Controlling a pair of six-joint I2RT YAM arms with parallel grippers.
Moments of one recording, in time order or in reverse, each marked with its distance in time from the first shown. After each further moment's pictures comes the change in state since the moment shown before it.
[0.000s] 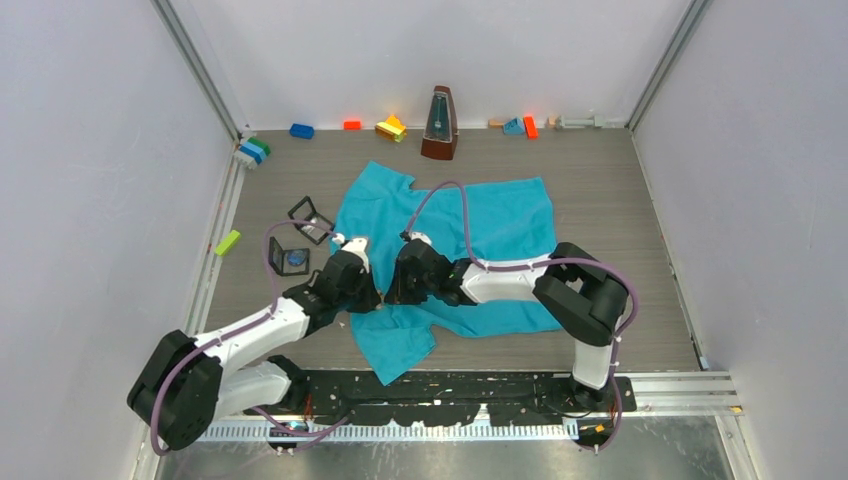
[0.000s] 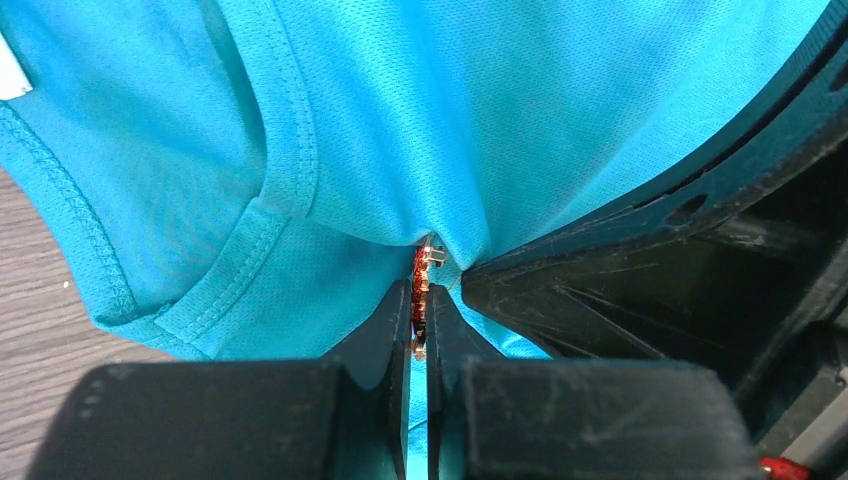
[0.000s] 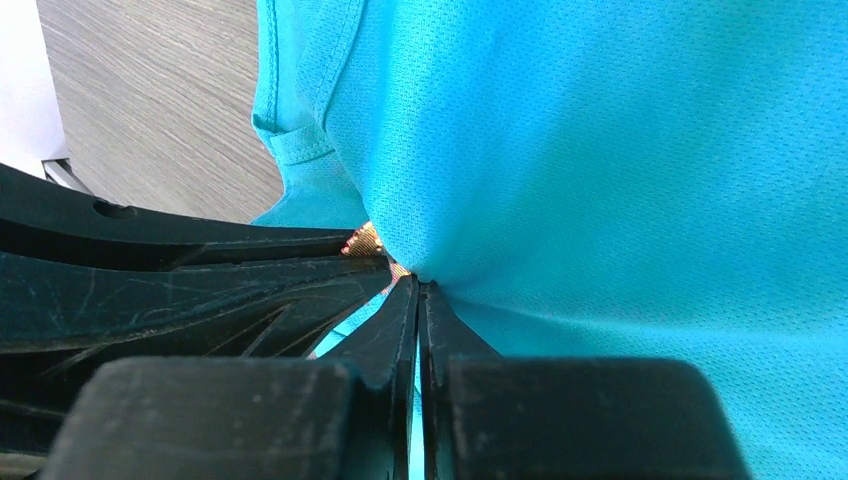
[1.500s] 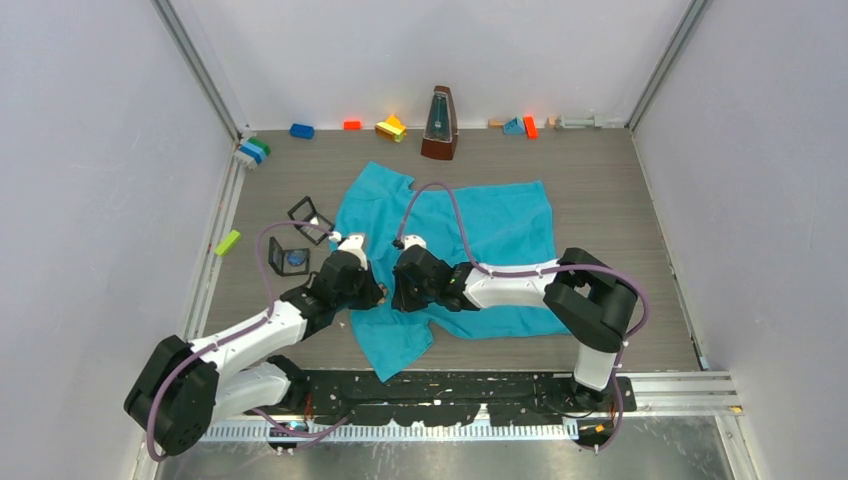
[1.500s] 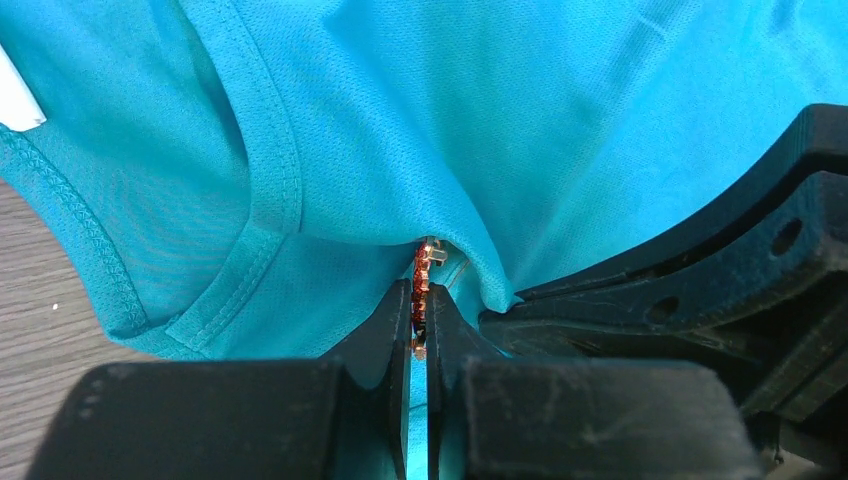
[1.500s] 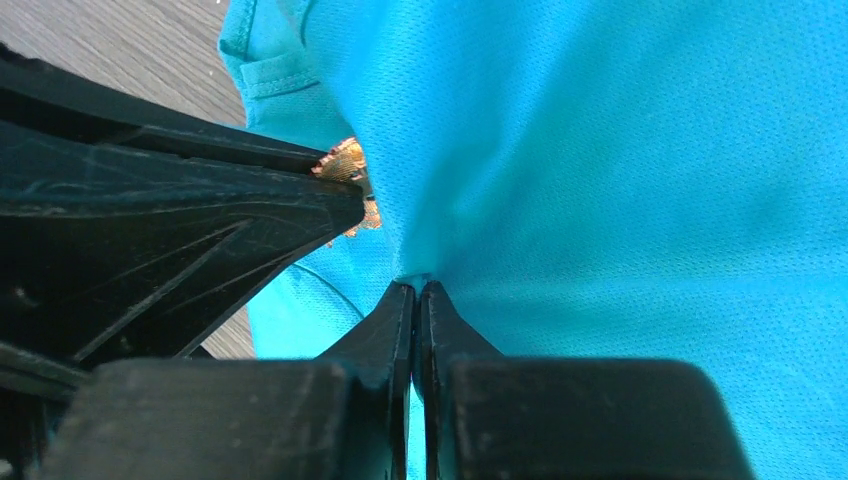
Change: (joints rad) left arm 0.000 -0.048 -0.027 0.059 -0.009 -0.039; right arm 0.038 -0.056 -0.016 -0.092 0.066 -0.225
